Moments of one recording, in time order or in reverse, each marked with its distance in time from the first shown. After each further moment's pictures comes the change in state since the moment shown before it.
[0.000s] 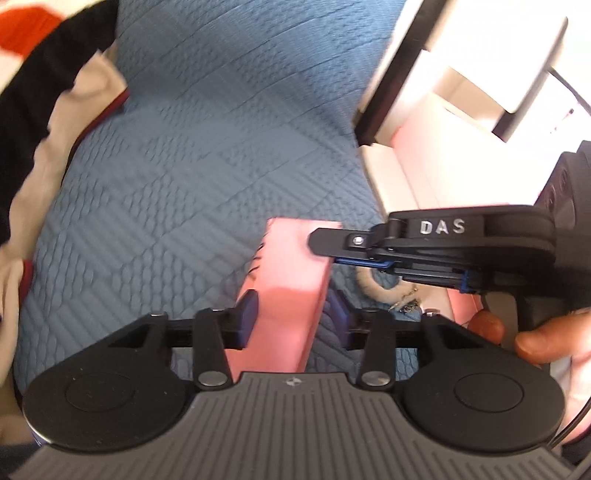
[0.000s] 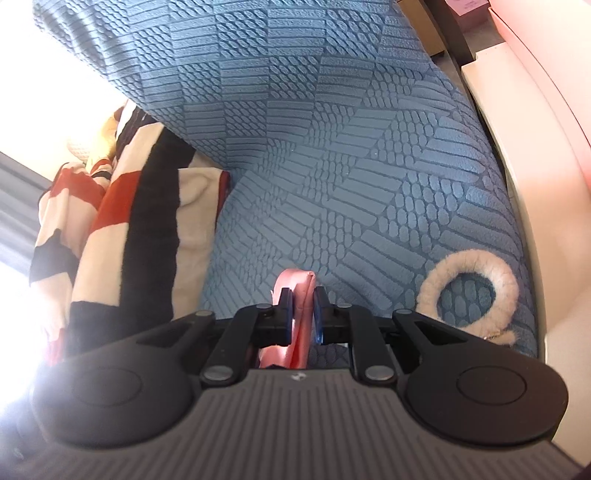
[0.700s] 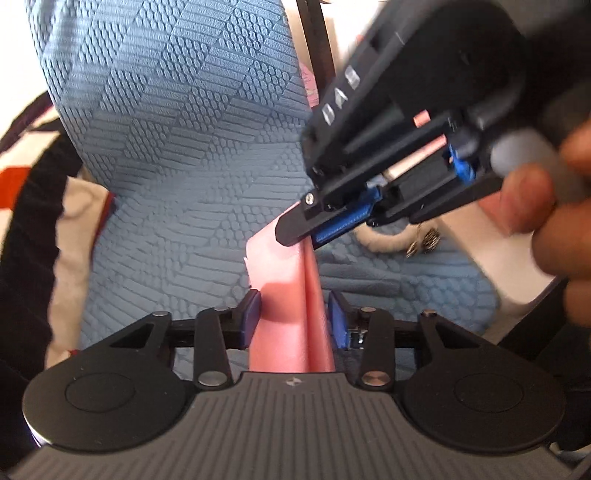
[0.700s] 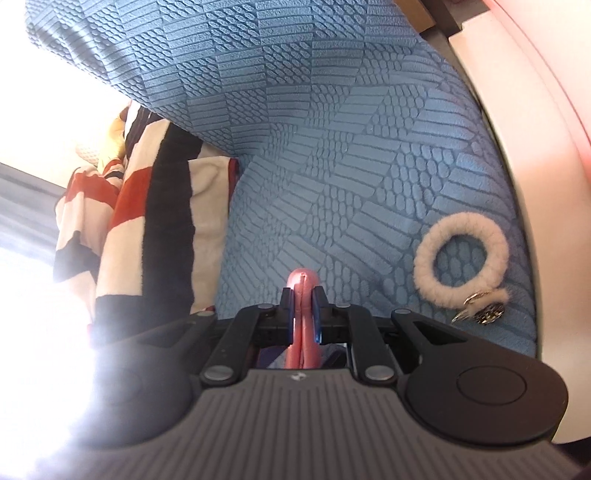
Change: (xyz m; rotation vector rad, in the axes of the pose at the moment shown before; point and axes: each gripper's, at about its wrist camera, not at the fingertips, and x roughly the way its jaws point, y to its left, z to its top) left arm 0.029 -0.069 -0.047 0.477 -0.089 0.303; right arm -0.013 -0.012 -0.005 0.087 0.070 0.064
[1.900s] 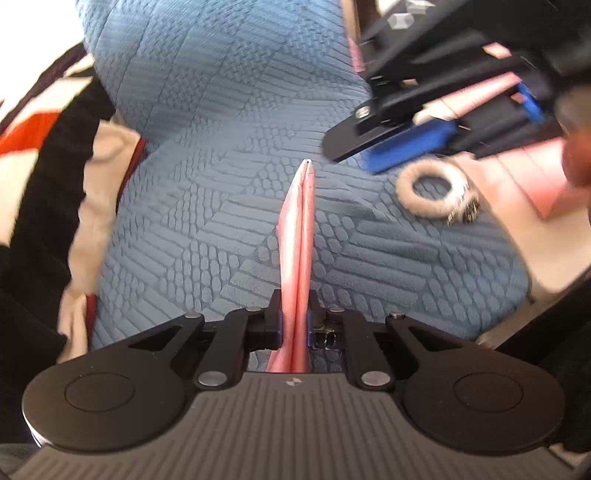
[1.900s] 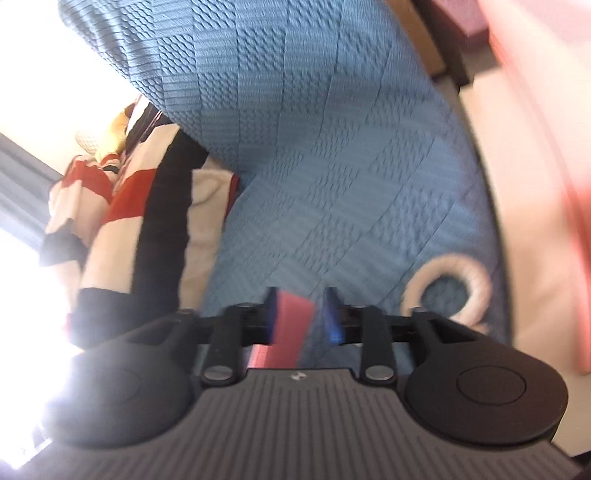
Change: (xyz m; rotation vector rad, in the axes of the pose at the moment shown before) left arm 0.004 0.021 -0.010 -0.144 0.133 0.044; right arm -0.016 0.019 -0.005 -0.163 -0.114 -0.090
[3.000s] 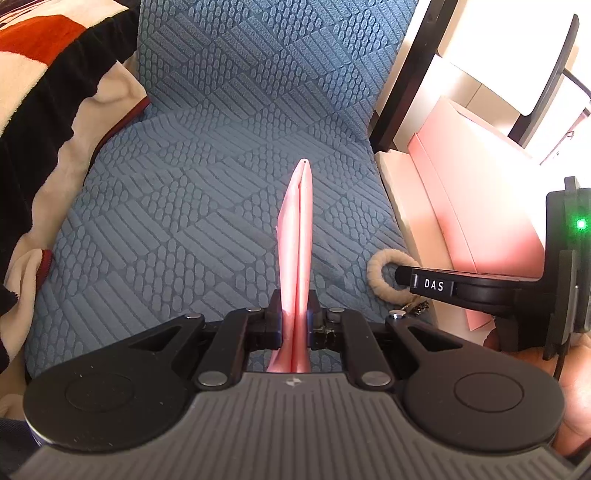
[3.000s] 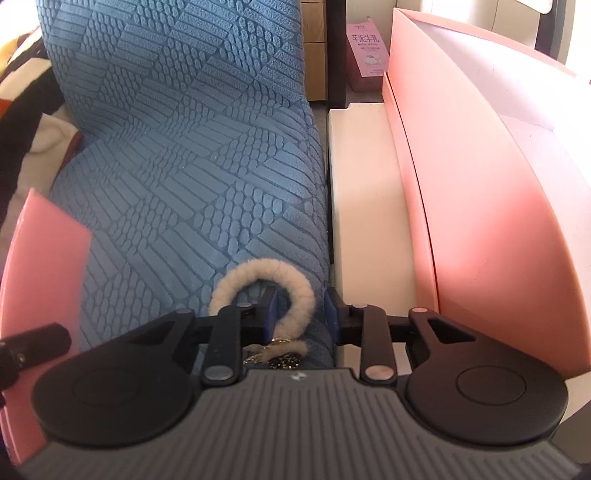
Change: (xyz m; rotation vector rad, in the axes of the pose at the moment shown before) left arm -0.010 0.056 0.023 -0.361 -0.024 -0.275; right arm 0.024 -0.020 -0.009 -0.195 -0.021 -0.575
